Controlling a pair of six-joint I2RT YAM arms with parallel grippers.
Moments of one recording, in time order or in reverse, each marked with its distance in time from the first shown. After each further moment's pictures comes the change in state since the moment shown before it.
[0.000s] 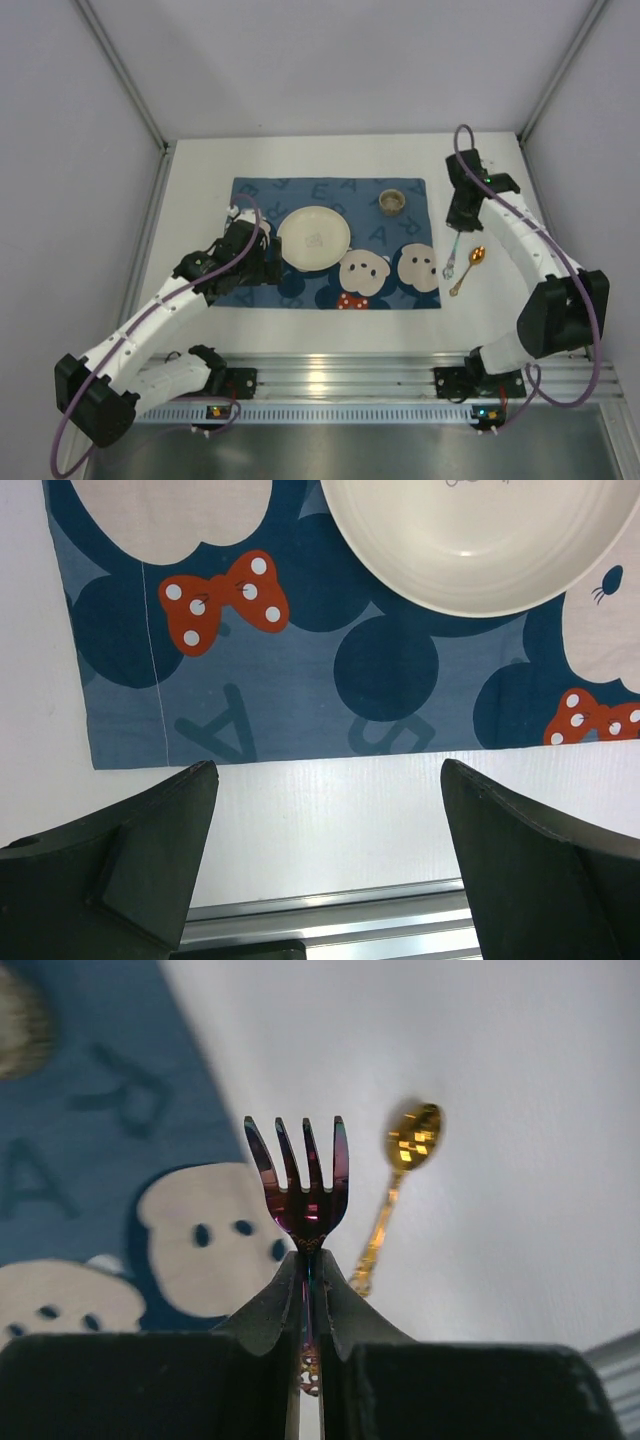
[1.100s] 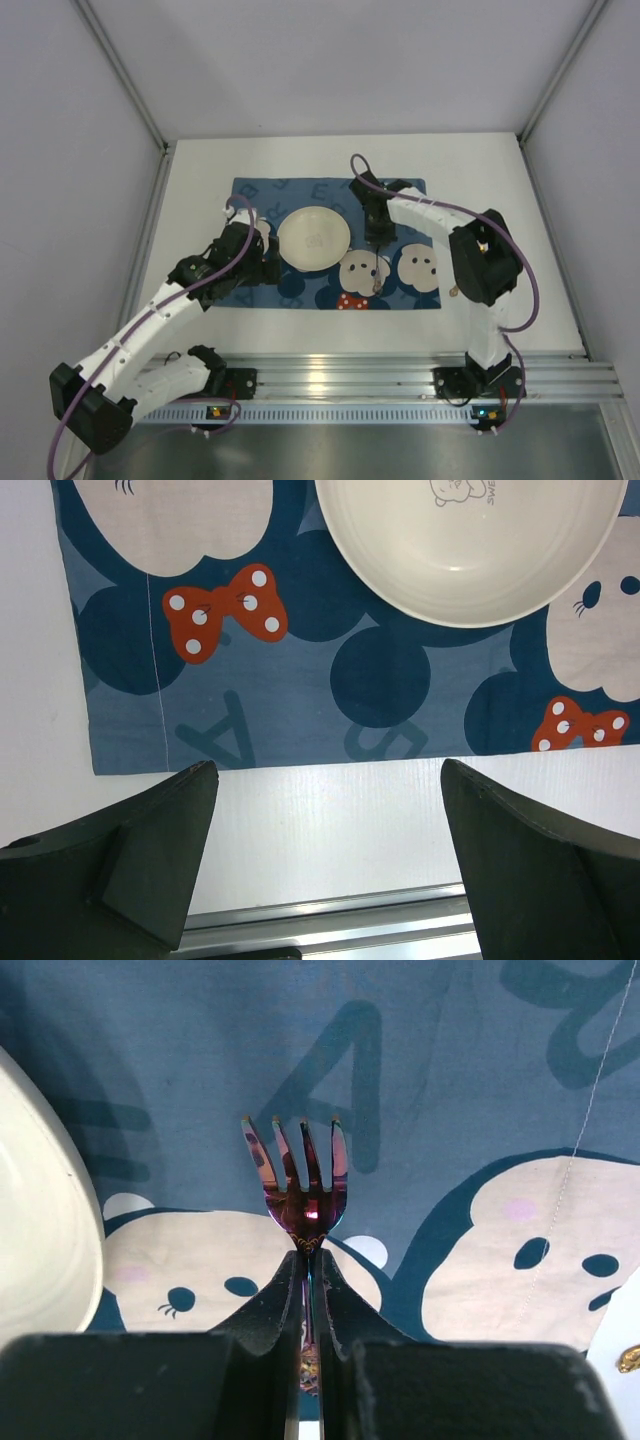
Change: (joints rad) left arm 0.000 -0.045 -0.011 0.018 -0.006 -0.004; right arm 0.504 0.483 0.281 0.106 -0.146 0.135
